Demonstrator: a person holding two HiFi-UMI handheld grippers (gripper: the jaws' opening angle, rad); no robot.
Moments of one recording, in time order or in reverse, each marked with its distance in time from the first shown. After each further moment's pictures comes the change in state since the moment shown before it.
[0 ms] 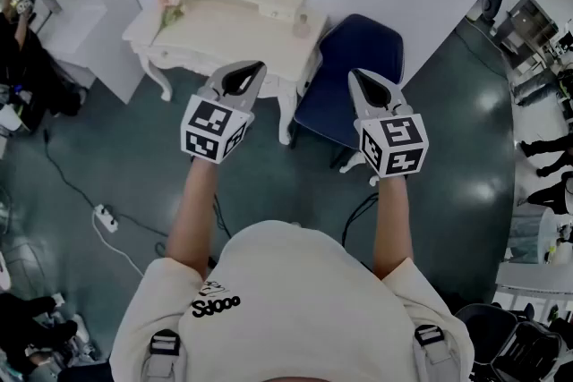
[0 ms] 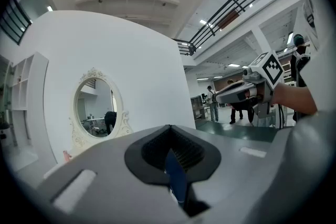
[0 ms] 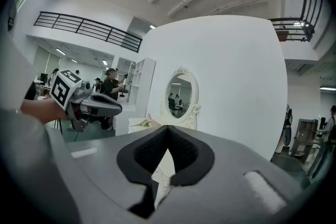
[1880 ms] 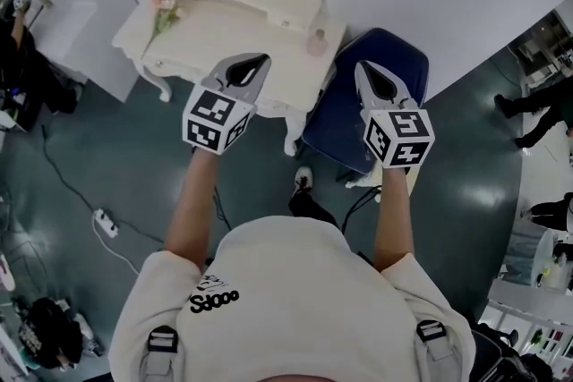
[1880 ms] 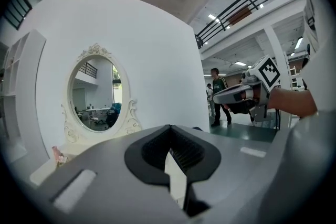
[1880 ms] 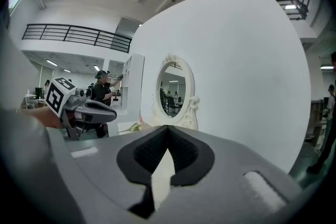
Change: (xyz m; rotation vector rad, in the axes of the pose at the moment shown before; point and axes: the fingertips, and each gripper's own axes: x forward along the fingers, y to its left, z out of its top) left arm 0.137 0.136 -0.051 -0.059 0.068 -0.005; right arm 0.194 -0.081 -0.018 0.119 0.005 0.011
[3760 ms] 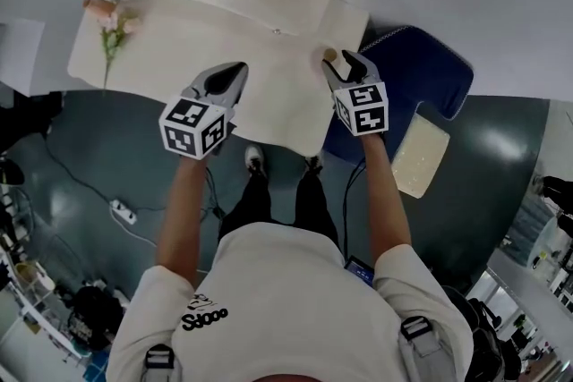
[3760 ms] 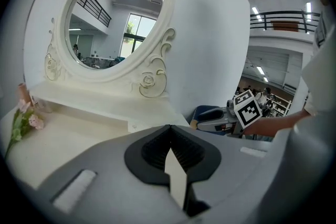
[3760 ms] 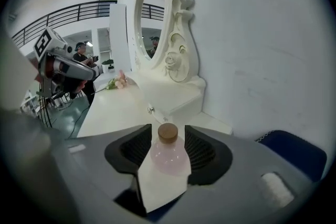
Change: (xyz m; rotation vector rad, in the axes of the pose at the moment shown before) left arm 0.206 0.164 -0.177 -0.365 0.351 -0.058; right arm 0.311 -0.110 -0.237 0.076 0.443 0.097
